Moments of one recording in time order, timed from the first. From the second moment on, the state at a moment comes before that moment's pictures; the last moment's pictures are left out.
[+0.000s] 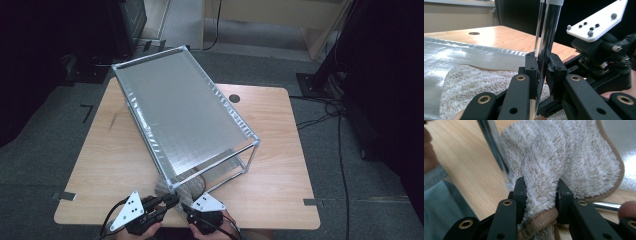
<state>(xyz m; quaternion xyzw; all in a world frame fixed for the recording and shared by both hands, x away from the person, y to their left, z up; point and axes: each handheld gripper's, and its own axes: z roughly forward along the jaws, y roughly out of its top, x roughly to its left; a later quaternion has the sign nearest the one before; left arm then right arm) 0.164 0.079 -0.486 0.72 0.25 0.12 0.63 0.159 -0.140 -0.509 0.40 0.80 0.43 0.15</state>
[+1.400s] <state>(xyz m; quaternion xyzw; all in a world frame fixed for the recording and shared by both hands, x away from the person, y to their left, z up) 0.160 0.092 -0.432 0.71 0.24 0.13 0.65 0.136 -0.143 -0.451 0.37 0.77 0.50 0.18</state>
